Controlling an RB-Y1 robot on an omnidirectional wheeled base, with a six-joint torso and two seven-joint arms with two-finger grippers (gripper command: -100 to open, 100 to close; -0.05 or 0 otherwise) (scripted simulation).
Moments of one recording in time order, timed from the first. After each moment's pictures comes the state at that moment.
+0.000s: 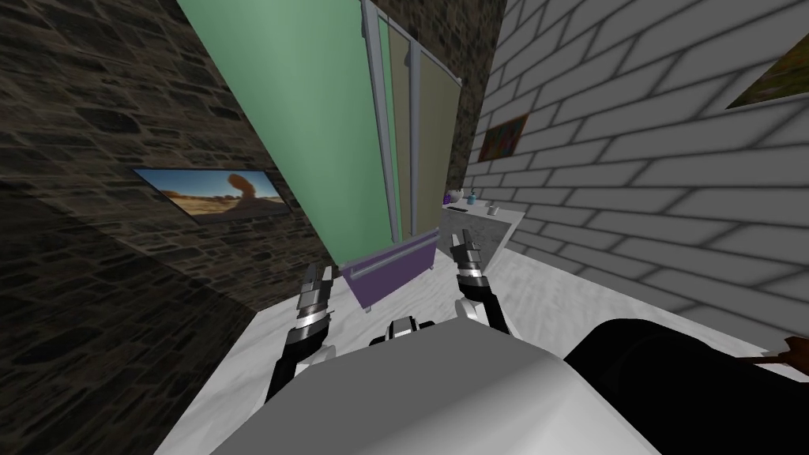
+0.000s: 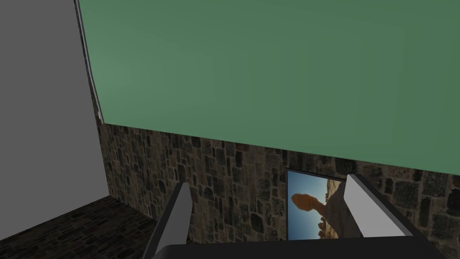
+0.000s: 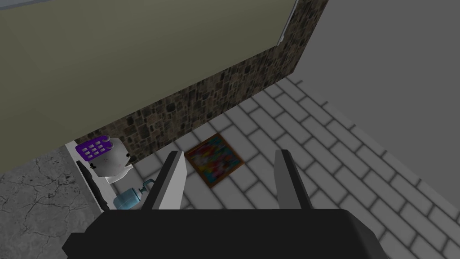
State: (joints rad) left arm 0.50 0.12 -0.05 -2.06 0.12 -0.60 -0.15; right arm 0.53 0.05 -0.01 -2.30 -0.06 -0.46 -0.13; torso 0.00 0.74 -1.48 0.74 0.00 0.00
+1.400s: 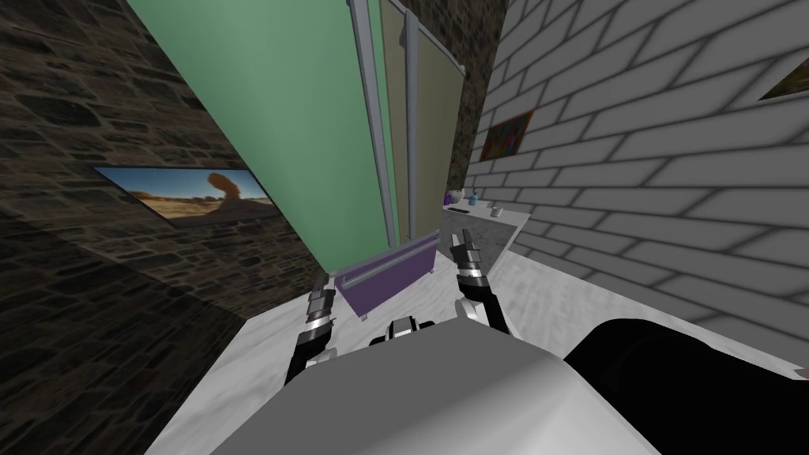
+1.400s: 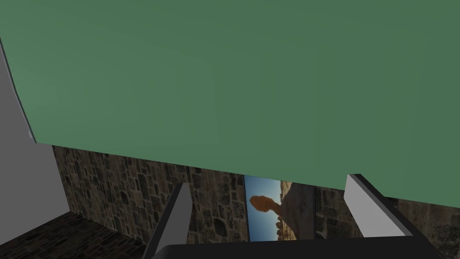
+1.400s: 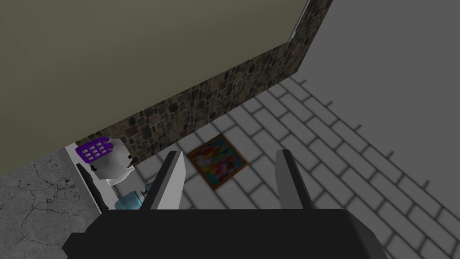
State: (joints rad) left arm 0.39 0.15 0.00 -1.70 0.15 -0.74 -0.11; right arm 0.53 0.05 -0.01 -2.30 -0.06 -0.46 -0.13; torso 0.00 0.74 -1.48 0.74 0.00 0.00
